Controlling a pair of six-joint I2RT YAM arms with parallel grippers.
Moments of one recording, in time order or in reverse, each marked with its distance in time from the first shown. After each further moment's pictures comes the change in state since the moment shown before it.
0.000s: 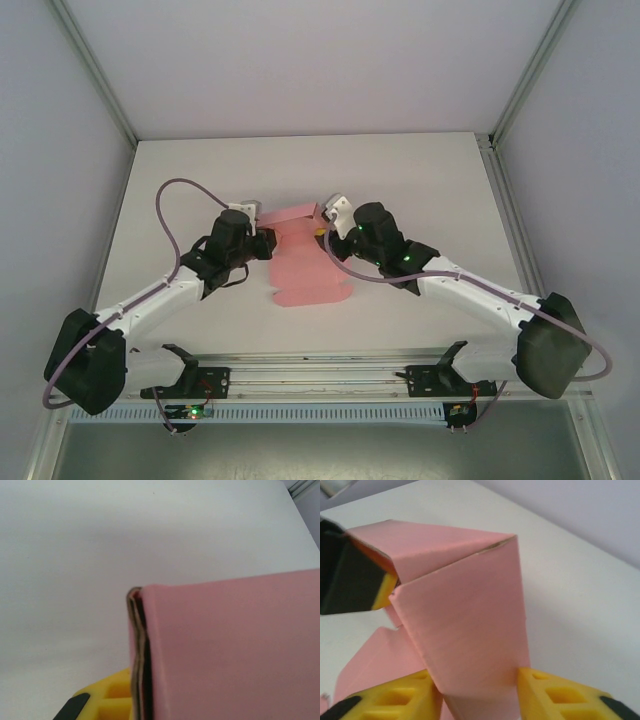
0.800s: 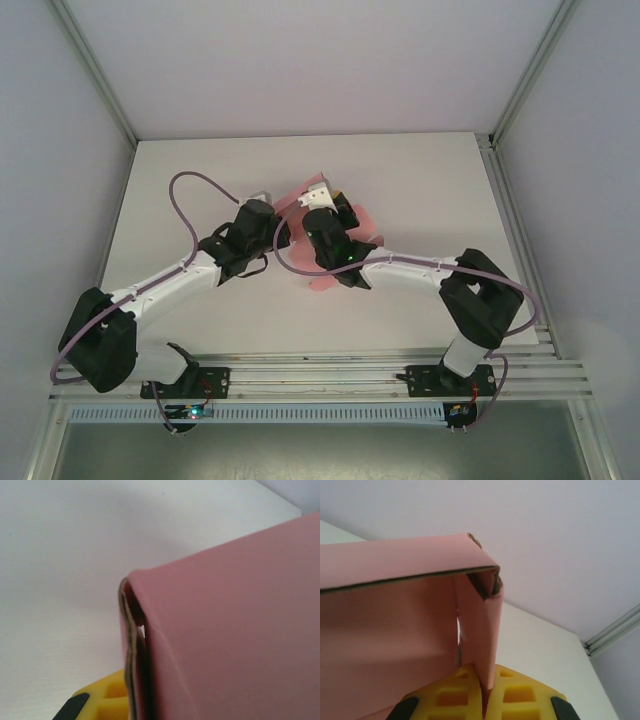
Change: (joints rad) left arm -0.108 0.124 0.185 -0.127 -0.147 -0.273; right arm 0.128 0.397 0.152 0.381 0.954 -0.158
